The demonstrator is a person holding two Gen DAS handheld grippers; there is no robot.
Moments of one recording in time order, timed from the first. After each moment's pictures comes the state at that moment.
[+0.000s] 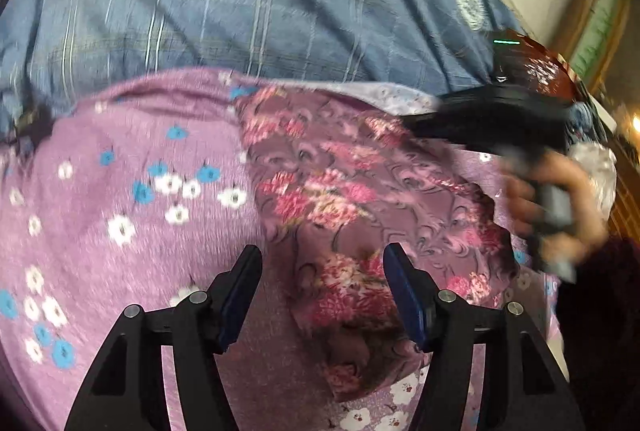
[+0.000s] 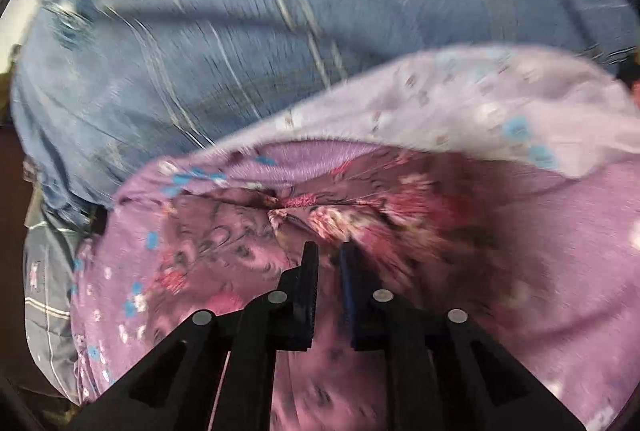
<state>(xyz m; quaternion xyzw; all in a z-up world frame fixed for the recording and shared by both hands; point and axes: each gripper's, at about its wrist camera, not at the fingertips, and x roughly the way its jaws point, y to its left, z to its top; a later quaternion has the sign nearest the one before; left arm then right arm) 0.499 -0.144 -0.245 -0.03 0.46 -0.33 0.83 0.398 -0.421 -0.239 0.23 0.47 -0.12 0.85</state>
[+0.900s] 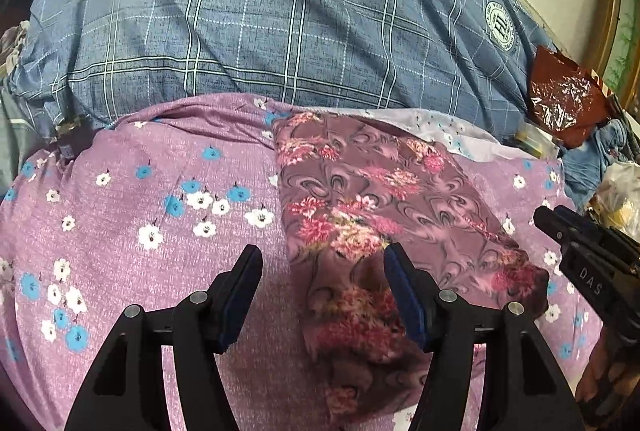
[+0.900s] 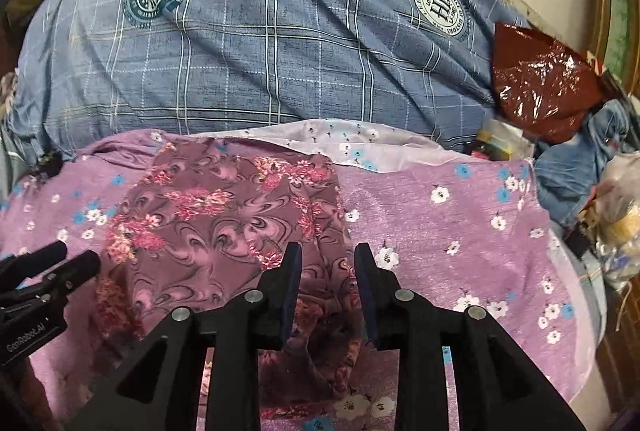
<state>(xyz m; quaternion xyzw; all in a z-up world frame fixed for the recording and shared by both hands) 0.477 -0.156 -0.228 -0.02 0.40 -0.25 0.88 0.275 -0.318 -0.204 -0.02 0.37 -0.30 0.88</state>
